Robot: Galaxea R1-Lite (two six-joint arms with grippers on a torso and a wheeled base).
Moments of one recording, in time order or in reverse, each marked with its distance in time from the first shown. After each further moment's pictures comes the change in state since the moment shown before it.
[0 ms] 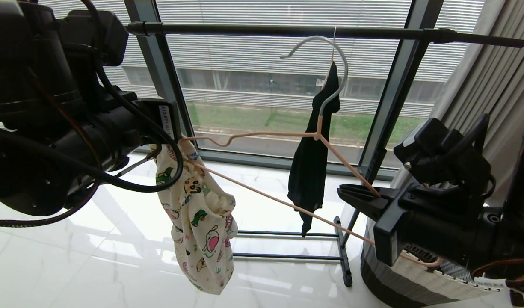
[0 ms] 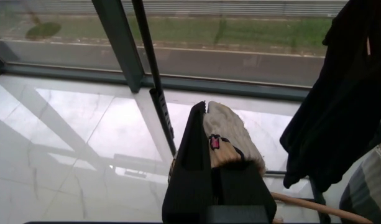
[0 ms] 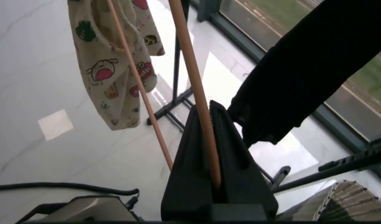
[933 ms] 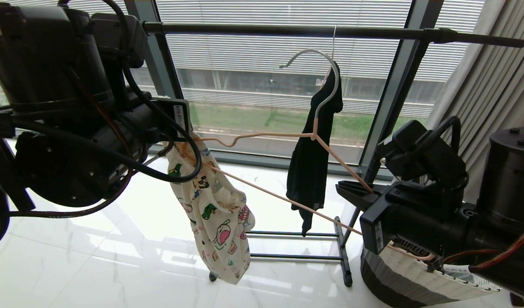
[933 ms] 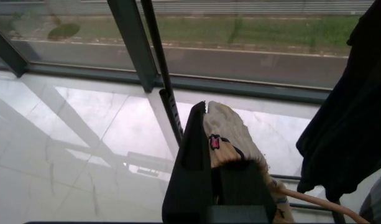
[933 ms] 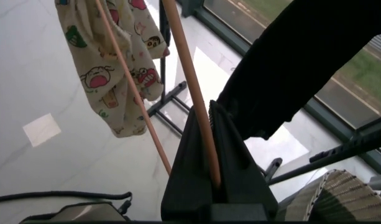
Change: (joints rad) left arm -0.014 0.060 -0.032 -0.040 0.091 0.040; right arm -0.027 0.051 -0.014 -0.010 -0.071 0.014
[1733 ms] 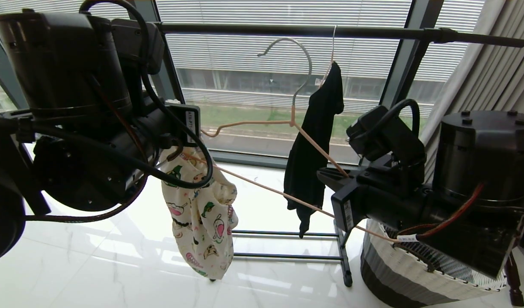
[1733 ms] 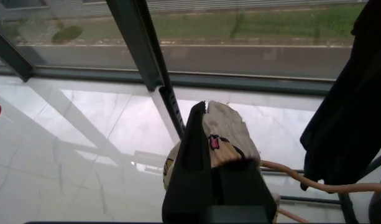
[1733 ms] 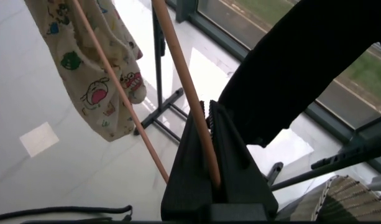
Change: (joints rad) left arm -0.038 0.024 -0.008 0.004 0.021 0.024; right arm 0.008 0.112 -0.127 -0.003 -0.011 0.014
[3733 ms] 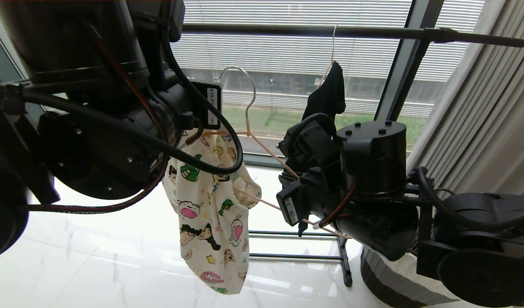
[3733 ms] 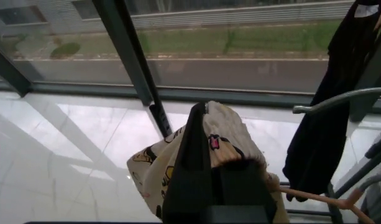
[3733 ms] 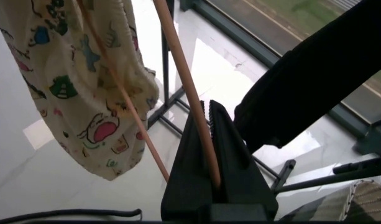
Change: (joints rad) left arm -0.127 0.042 -0.128 -0.003 0.095 0.062; right arm 0.035 0.242 -0.214 0.029 -0.053 0.041
